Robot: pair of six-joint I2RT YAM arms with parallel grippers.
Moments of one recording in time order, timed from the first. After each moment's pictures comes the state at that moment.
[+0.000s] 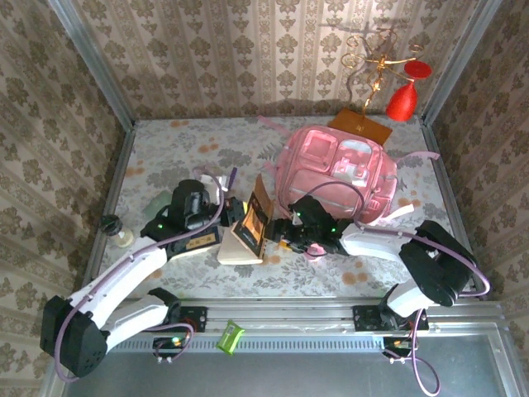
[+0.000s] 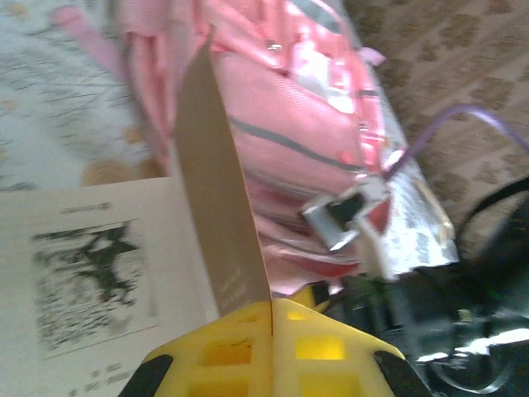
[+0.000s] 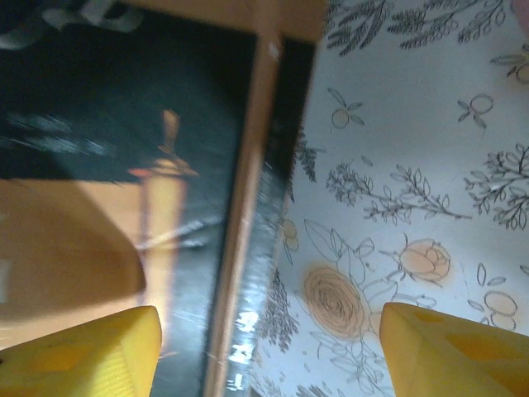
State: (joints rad) left arm -0.58 0.98 0.67 -0.23 0.37 -0.58; right arm 0.75 1.51 0.68 0.09 -0.36 1.10
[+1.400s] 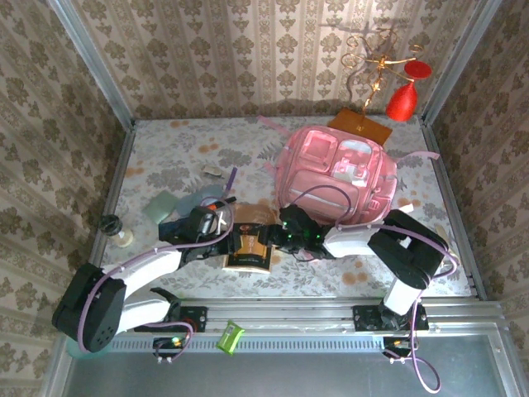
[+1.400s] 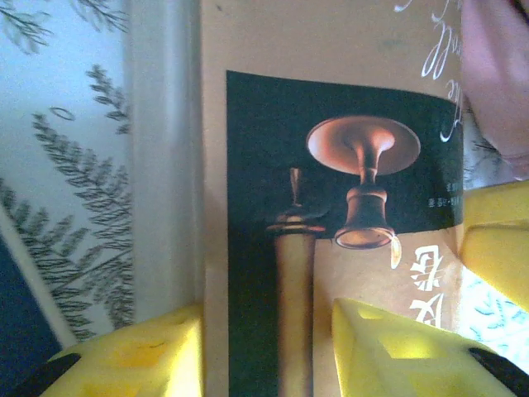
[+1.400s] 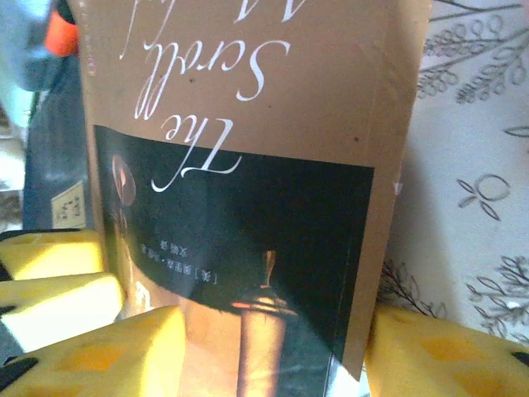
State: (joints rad) left arm -0.56 1.17 0.40 -0.15 0.32 -0.60; right arm 0.84 1.71 0.69 0.30 -0.20 1.06
